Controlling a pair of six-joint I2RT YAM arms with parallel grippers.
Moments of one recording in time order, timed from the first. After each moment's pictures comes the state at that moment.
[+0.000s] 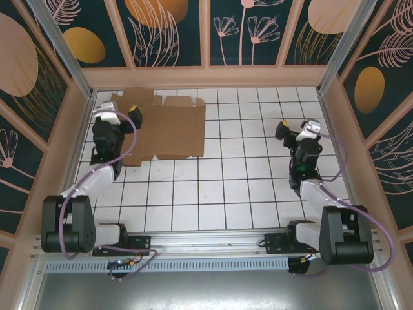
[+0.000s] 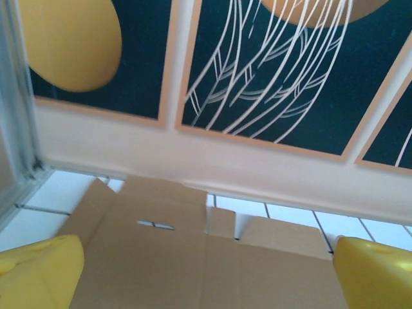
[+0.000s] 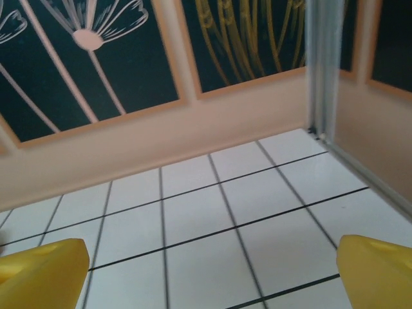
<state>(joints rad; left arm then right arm) -0.02 1.36 0.70 0.55 0.00 -0.26 0.06 1.17 0.43 0.63 0.15 0.22</state>
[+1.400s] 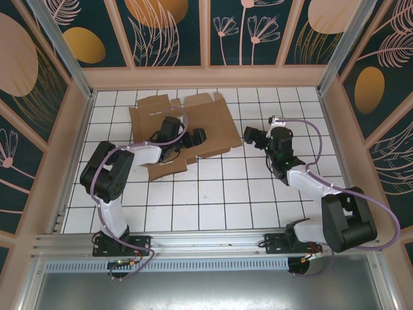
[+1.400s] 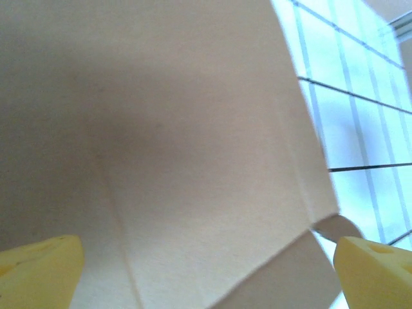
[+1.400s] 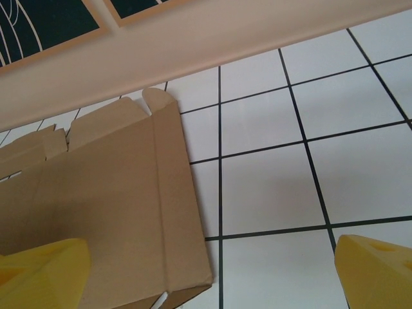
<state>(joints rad) -0.47 1.85 1.01 0.21 0.22 -0.71 0.32 1.30 0.60 0.32 0.08 0.39</state>
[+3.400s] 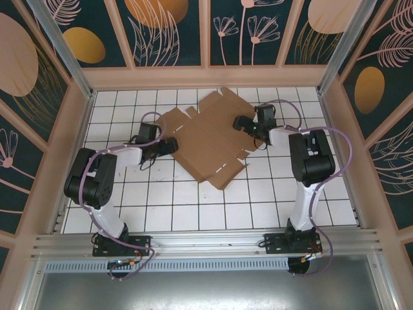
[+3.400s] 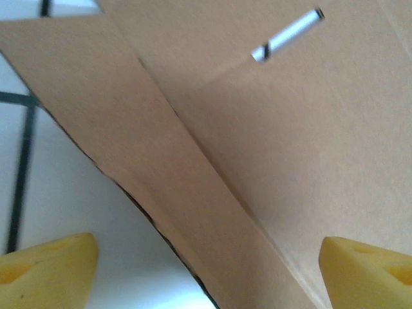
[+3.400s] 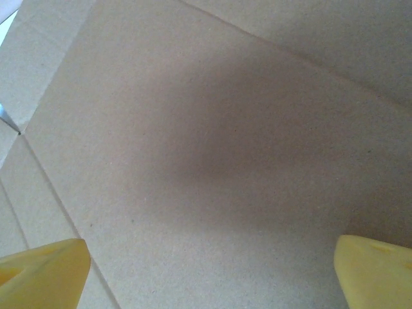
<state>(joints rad) -0.29 1.75 0.85 0.01 0.11 -0.52 0.23 2.00 1.18 0.06 -0.20 0.52</state>
